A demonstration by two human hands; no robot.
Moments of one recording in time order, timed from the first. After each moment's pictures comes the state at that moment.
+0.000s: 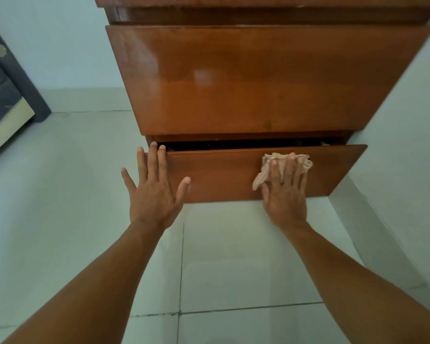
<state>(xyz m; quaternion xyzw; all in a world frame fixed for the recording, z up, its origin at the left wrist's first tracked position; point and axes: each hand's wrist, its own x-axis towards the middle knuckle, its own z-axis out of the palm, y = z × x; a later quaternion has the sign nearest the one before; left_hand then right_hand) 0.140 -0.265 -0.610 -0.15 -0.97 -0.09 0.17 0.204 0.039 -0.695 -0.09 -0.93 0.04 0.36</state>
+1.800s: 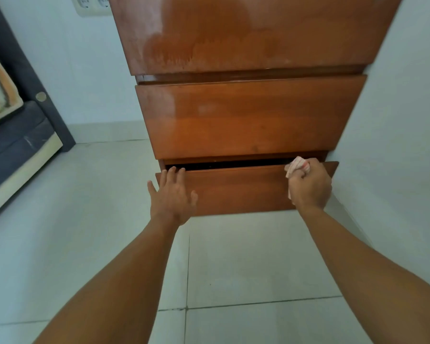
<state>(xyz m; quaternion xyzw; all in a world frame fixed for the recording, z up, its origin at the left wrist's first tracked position) 0.166 -0.245 -0.552 -0.16 -0.98 -0.10 0.10 0.244 0.050 -0.560 -0.32 -0.80 0.31 0.41</state>
